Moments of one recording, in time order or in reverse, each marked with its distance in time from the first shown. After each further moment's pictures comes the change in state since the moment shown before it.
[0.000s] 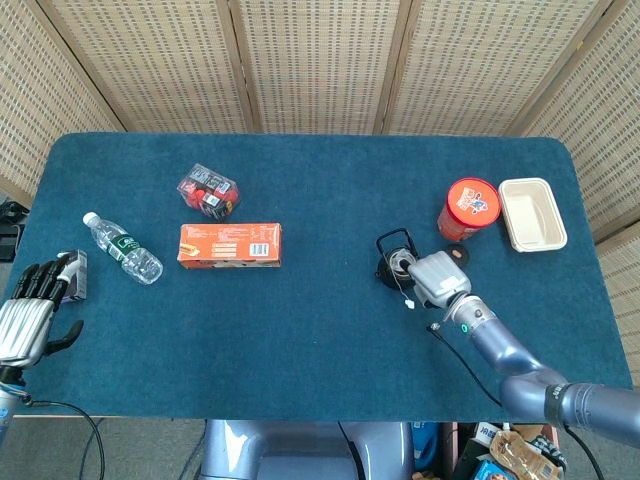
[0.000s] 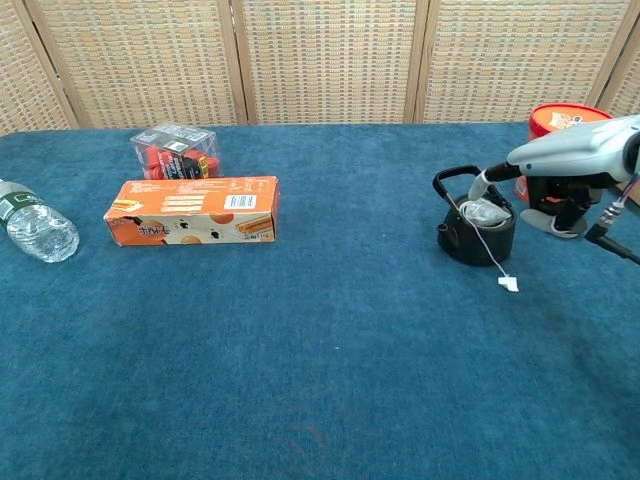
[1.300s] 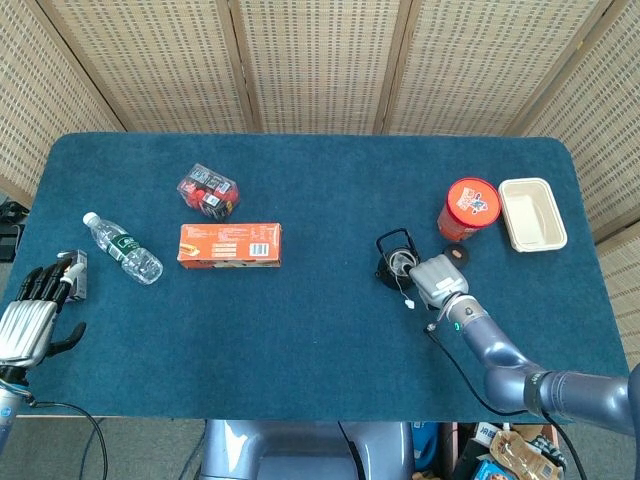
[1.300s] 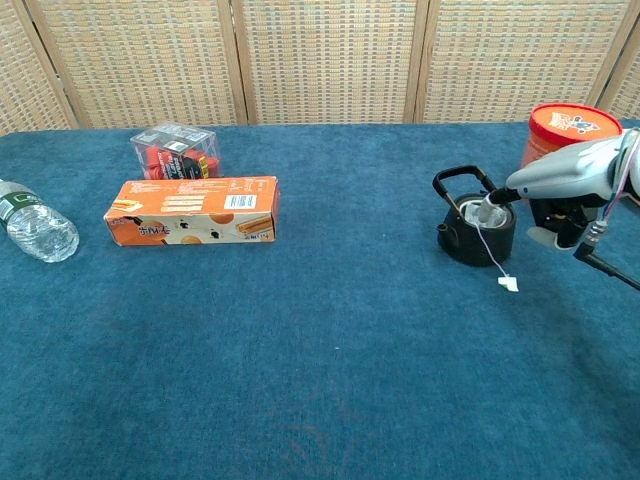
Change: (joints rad) left arm -0.005 -0.016 0.005 0.021 -0.011 -0.019 -0.016; right arm 0.129 -0.043 -0.121 0.010 0.213 0.042 -0.121
